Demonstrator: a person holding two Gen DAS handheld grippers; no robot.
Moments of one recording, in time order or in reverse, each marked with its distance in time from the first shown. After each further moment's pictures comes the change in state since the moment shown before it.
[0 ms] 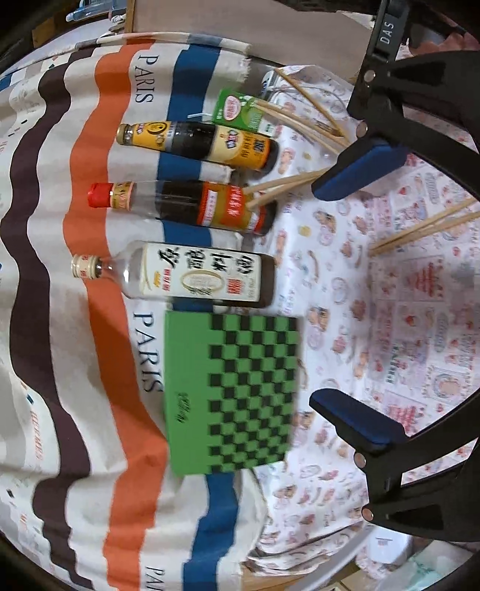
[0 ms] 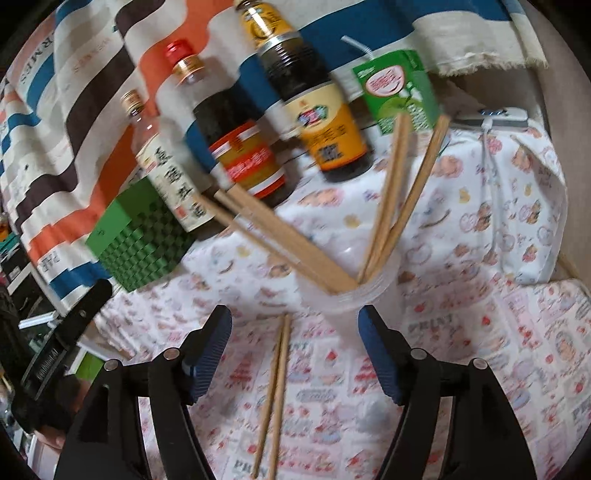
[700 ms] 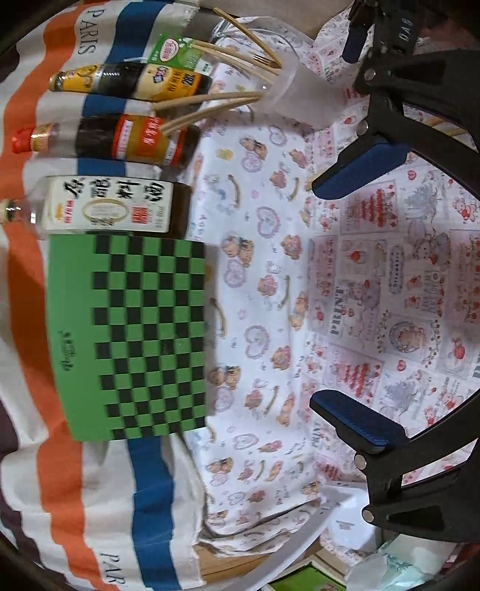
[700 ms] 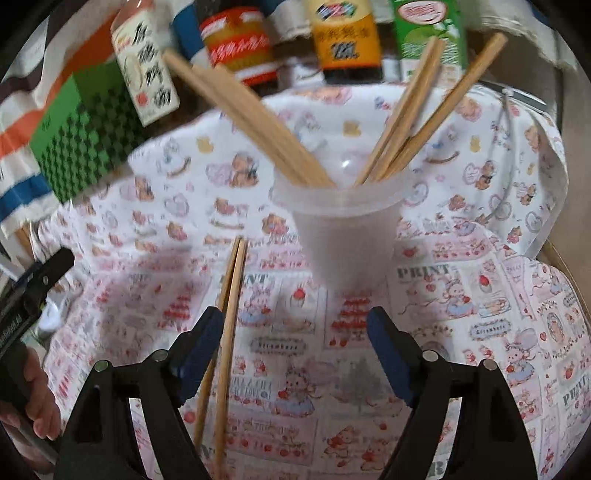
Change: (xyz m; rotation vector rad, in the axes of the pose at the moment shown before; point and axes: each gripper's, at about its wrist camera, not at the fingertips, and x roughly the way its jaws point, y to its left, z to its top) left arm 0.041 0.041 -0.046 0.006 0.209 0.139; right arm 0.063 0.015 -0.034 -0.162 0.215 -0.242
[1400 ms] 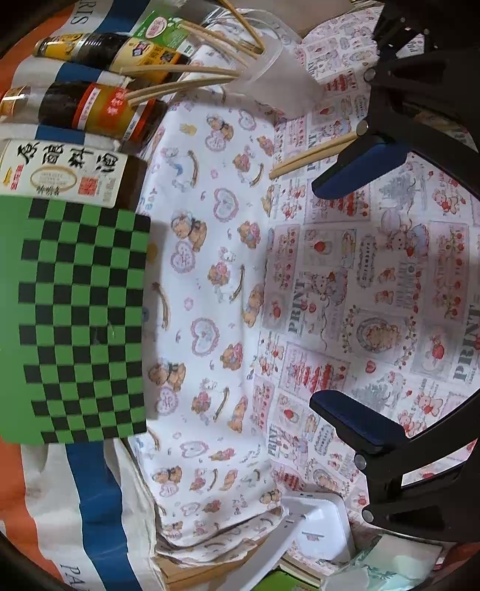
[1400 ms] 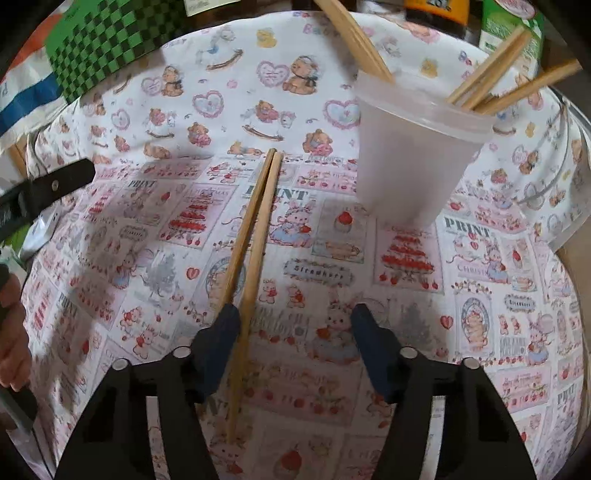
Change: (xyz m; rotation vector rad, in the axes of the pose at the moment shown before) left arm 0.026 0.013 -0.005 -0.051 0.185 0.004; right arm 0.024 0.040 -0.031 -0.182 0.214 -0.013
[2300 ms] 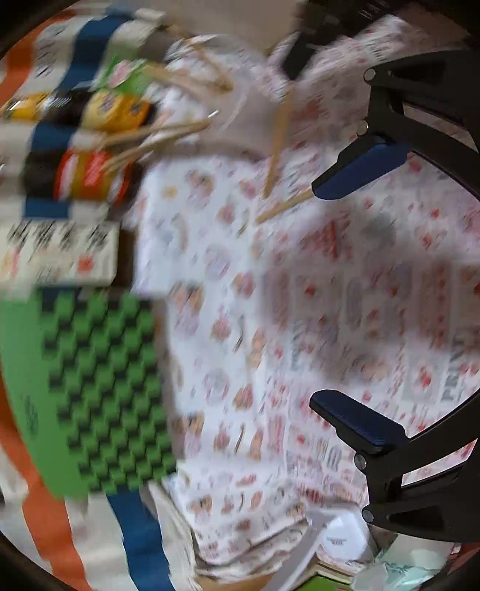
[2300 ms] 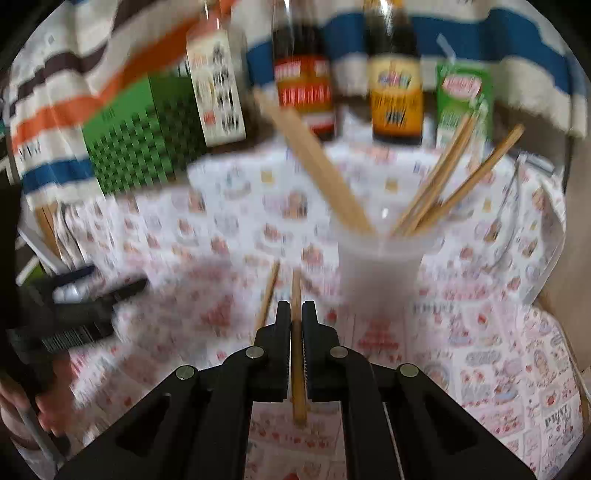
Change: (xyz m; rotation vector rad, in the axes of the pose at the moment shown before) left arm -0.019 -0.045 -0.011 0.170 0.012 -0.087; right arm -0.082 -0.020 0.005 0.066 -0.445 0.032
